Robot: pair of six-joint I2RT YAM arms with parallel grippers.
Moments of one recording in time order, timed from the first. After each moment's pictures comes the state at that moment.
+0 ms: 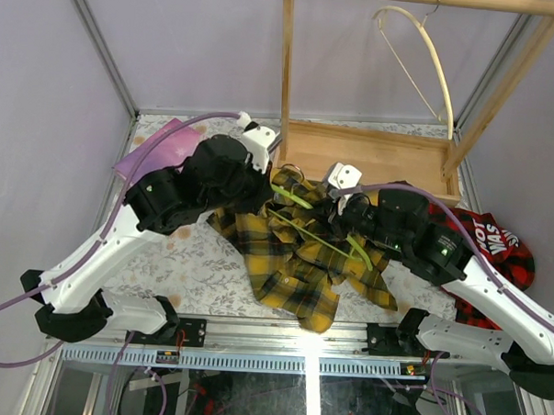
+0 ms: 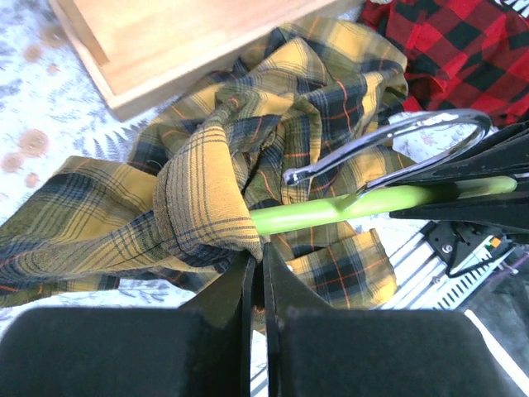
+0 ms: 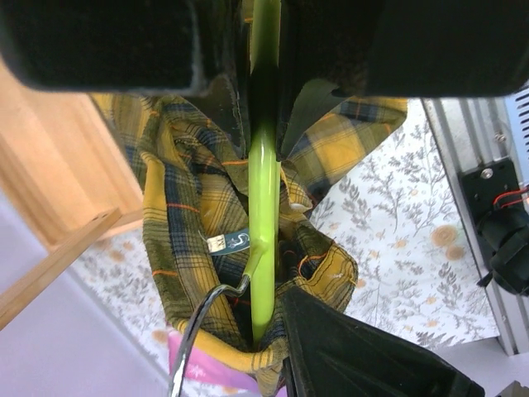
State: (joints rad) left arm -0.88 1.26 1.65 -0.94 -0.09 -0.26; right arm 0.93 0.95 1.13 -0.44 -0.12 -0.16
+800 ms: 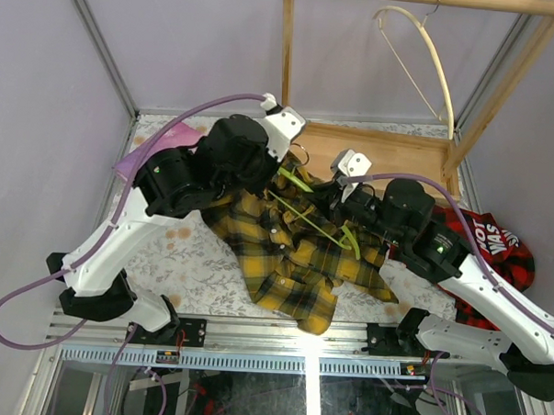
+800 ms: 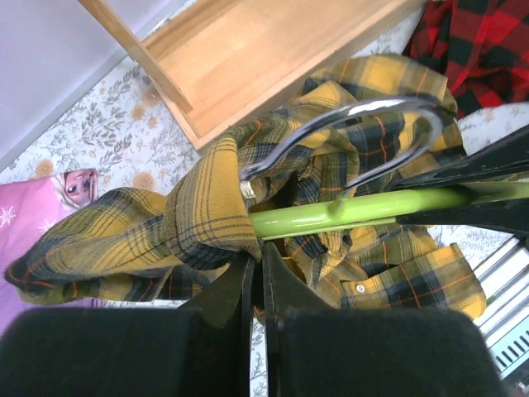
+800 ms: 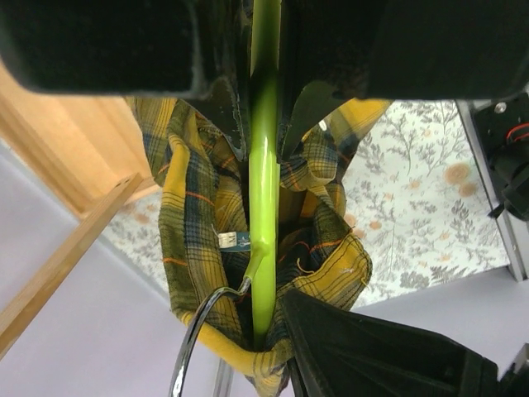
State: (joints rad) left arm -0.94 1.48 2.09 -1.15 -0.26 -0.01; right arm 0.90 0.96 1.15 -0.26 -0.08 -0.12
